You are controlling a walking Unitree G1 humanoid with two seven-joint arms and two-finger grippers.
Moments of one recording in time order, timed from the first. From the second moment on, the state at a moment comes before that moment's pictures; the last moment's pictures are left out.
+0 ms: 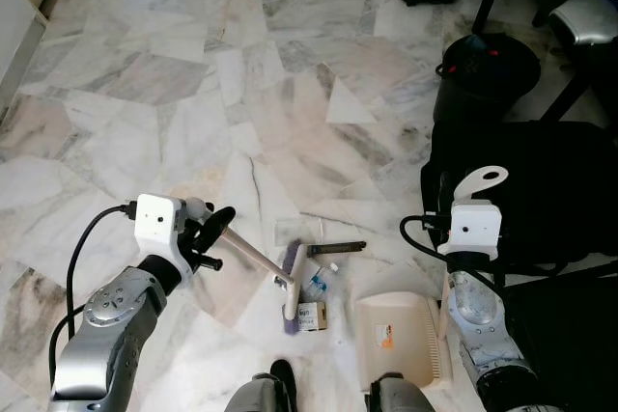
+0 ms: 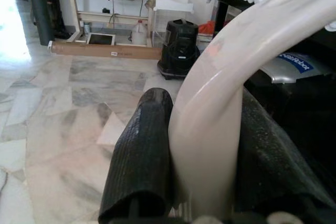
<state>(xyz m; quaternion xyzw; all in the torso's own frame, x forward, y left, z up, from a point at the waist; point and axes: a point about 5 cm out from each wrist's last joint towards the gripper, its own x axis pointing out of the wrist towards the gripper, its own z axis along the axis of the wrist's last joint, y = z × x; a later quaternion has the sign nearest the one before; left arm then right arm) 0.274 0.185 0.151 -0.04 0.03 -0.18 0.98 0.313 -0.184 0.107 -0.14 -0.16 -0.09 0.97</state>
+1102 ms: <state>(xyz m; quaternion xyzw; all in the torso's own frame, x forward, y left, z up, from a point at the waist) 0.287 0.180 0.165 -0.14 0.04 -0.18 0.97 0.323 -0.183 0.109 -0.13 -0.16 -0.11 0.97</state>
